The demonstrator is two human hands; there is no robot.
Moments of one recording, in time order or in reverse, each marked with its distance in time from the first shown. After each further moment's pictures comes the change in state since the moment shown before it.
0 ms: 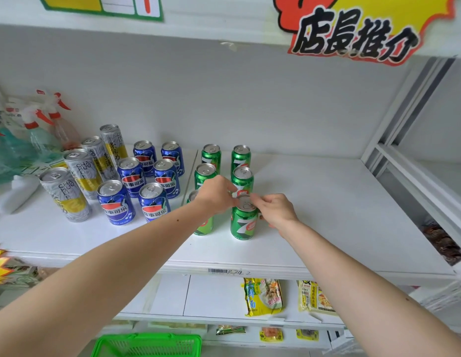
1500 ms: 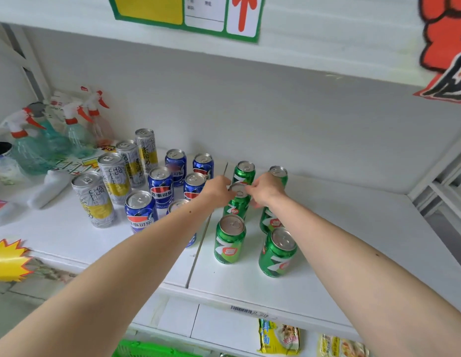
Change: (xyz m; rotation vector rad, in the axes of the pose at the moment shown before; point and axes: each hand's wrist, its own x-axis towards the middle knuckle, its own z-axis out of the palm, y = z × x) left_hand 0.087 -0.072 -0.048 0.022 0.078 -0.158; right_hand 0.085 -0.115 0.074 -0.372 -0.110 -0.171
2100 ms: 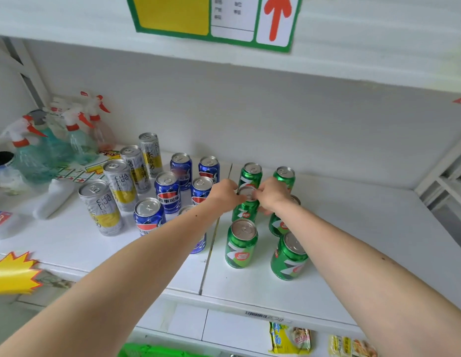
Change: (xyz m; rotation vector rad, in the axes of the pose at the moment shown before) left_hand 0.007 -0.009 -0.003 -0.038 -0.026 0.017; right_hand 0.005 -0.001 0.013 -0.104 0.023 0.039
